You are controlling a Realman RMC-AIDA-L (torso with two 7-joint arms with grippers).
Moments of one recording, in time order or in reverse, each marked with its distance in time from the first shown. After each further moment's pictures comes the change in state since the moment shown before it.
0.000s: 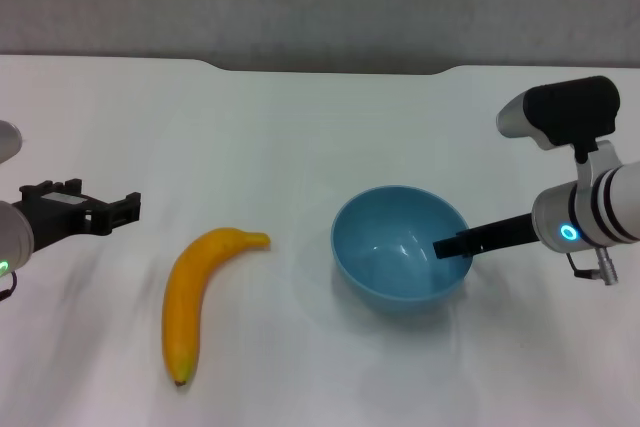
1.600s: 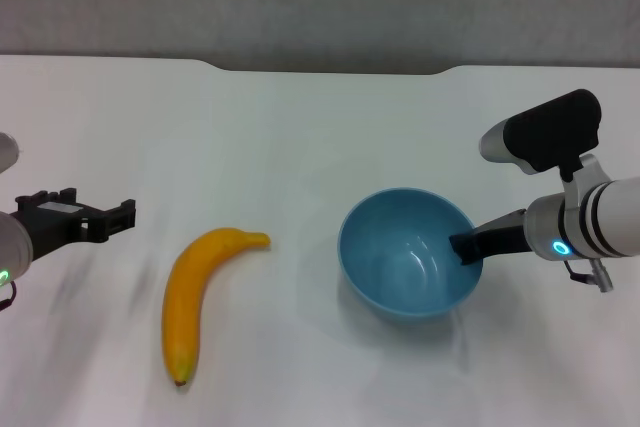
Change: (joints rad) left arm 0.006 0.000 0.020 0.037 0.002 0.052 -0.028; right arm -0.026 0.000 -0.134 -0.006 0.023 -0.140 -0.081
